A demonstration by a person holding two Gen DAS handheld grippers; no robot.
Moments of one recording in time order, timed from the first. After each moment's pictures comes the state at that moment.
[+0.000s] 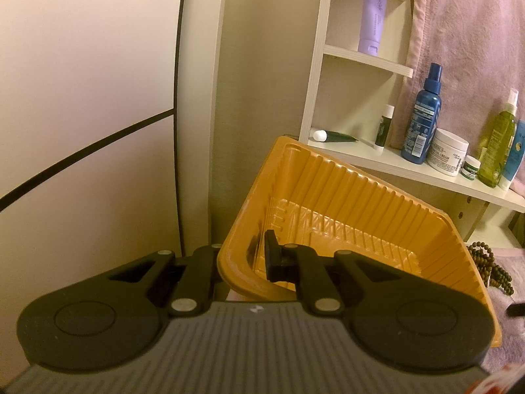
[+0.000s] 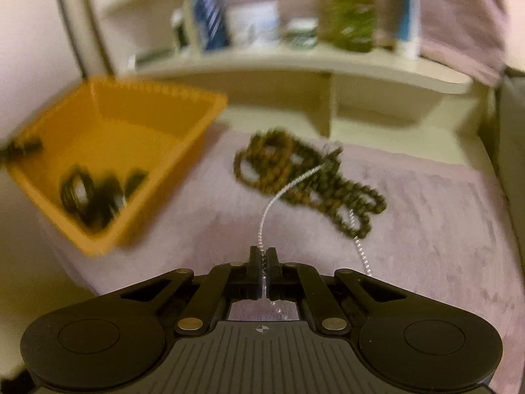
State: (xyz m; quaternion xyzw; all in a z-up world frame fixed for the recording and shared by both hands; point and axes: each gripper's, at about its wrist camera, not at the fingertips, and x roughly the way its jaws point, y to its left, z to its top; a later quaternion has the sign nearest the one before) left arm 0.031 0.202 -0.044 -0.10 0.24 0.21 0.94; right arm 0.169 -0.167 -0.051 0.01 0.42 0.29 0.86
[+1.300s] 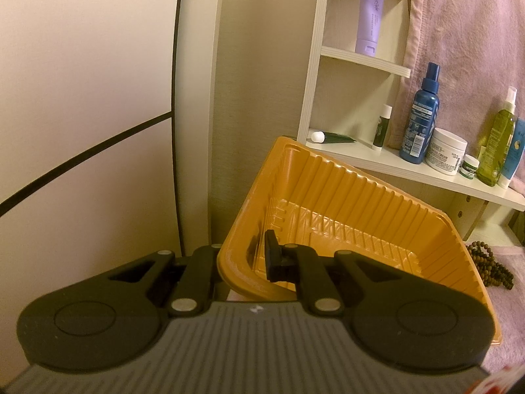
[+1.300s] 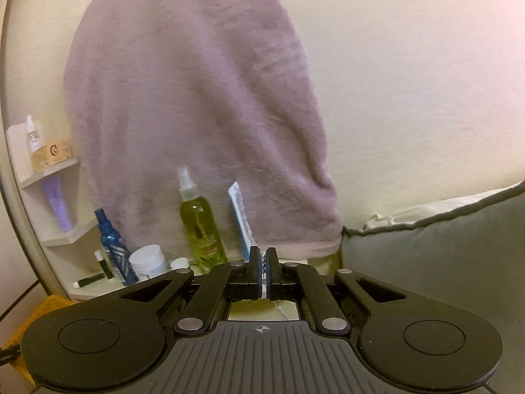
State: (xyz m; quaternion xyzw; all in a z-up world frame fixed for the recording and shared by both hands) left arm 0.031 0.200 -0.043 -0.10 0.24 0.21 0.94; right arm 0.176 -0.280 0.083 0.12 0.20 0.16 0.96
